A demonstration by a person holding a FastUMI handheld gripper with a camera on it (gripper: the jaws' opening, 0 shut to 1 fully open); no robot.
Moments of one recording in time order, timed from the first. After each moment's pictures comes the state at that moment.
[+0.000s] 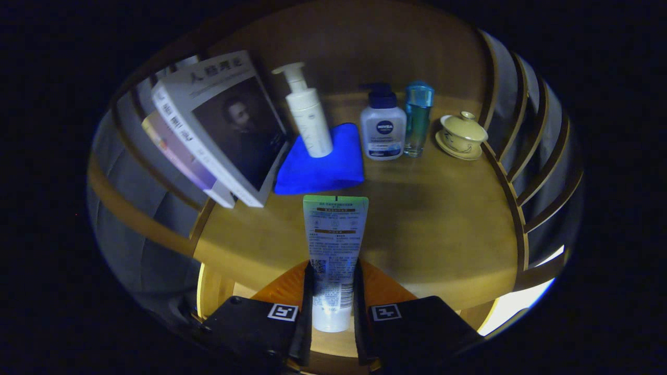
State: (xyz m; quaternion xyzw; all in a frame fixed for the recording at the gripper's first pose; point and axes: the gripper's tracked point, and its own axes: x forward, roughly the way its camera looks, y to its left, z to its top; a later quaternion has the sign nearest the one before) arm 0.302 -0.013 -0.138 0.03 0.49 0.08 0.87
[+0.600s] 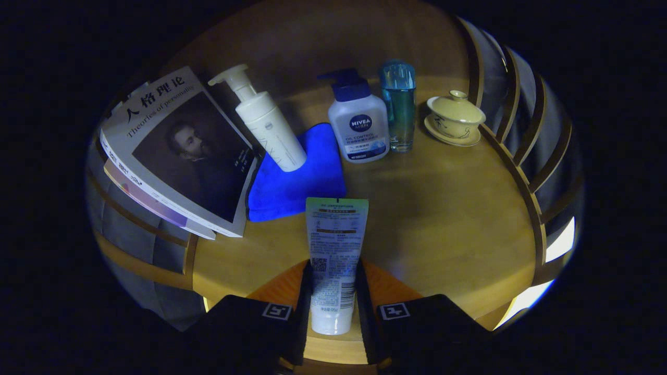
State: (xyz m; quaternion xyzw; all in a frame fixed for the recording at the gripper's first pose) arm 0.333 -0.013 -0.163 0.09 0.50 0.05 0.86
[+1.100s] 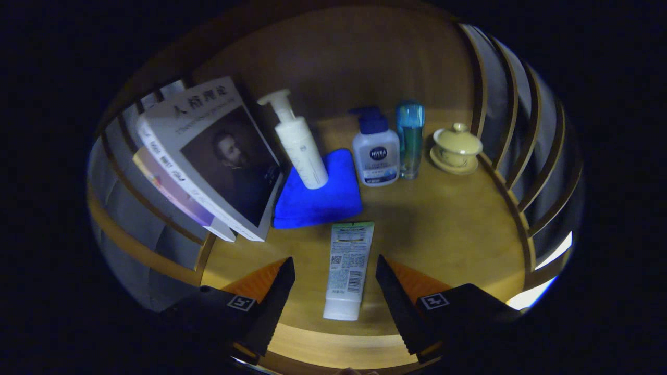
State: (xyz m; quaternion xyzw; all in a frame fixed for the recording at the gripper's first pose) arm 0.313 -0.003 -0.106 0.05 0.40 0.07 0.91
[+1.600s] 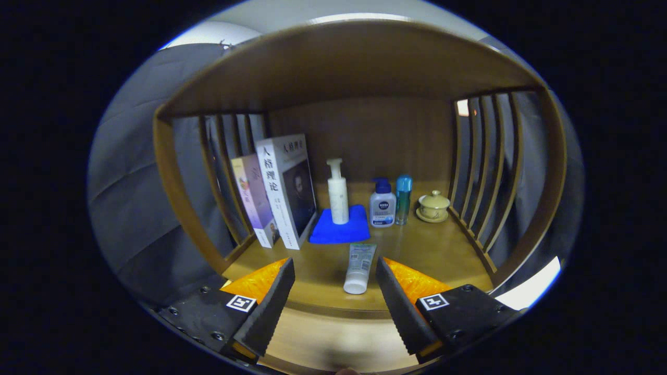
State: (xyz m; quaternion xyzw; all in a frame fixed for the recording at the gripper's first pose) arm 0.197 0.016 -0.028 0.00 0.18 0.10 0.98
